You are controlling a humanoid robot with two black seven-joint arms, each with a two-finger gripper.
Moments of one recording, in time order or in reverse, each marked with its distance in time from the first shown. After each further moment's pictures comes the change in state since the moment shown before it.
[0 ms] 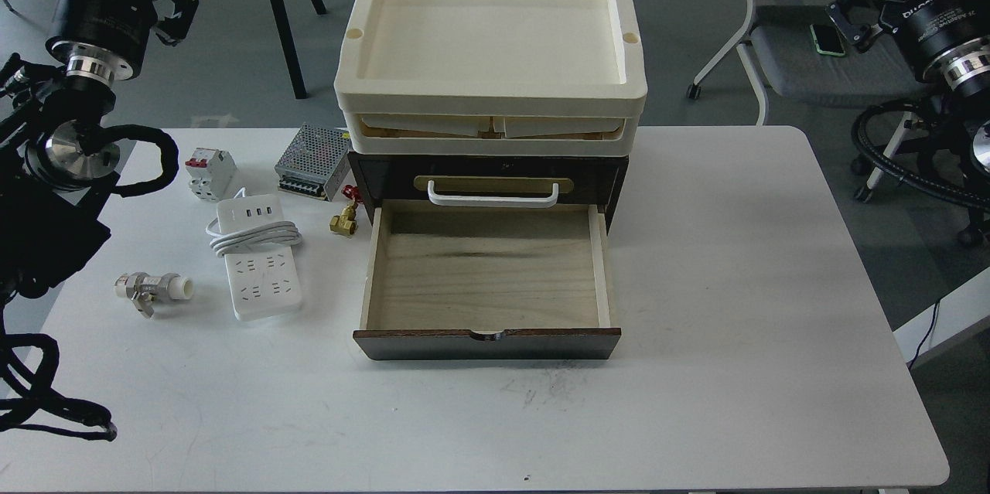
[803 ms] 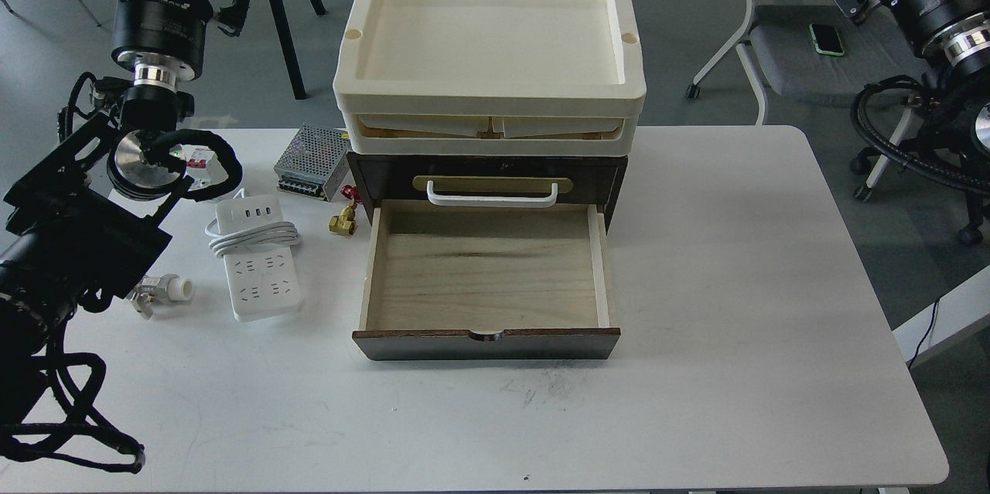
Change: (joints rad) left arm 0.114 0.059 -0.096 -0.513 -0.006 0.000 -0.055; right arm 0.019 -0.007 0.024 0.086 0.004 0.000 0.002
